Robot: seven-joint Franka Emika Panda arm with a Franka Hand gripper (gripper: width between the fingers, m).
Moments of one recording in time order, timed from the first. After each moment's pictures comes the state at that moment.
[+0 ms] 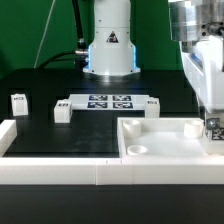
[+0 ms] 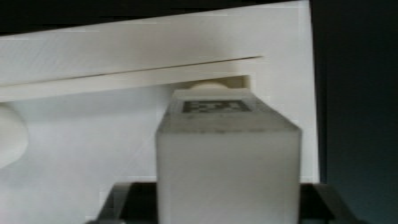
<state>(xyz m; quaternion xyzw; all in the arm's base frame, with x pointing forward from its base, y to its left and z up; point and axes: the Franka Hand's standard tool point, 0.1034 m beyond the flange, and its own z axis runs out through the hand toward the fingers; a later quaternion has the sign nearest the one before) 0.624 0.105 0.072 -0.69 0.72 0.04 0.06</state>
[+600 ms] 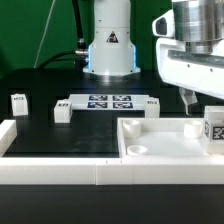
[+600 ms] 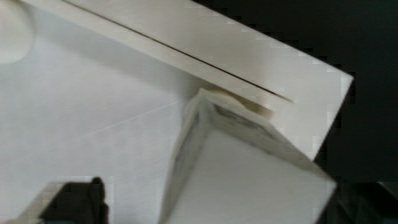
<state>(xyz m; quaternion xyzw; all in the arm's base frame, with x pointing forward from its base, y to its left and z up) 0.624 0.111 0.072 -0.88 0.47 0.03 0.06</state>
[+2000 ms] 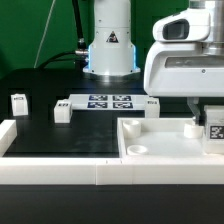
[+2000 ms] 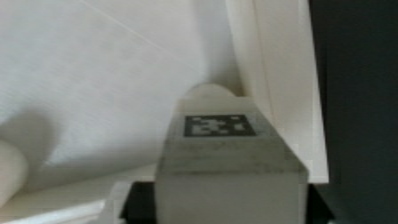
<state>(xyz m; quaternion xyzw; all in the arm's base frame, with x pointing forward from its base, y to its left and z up) 0.629 0.116 0.070 -0.99 0.12 0.00 0.03</state>
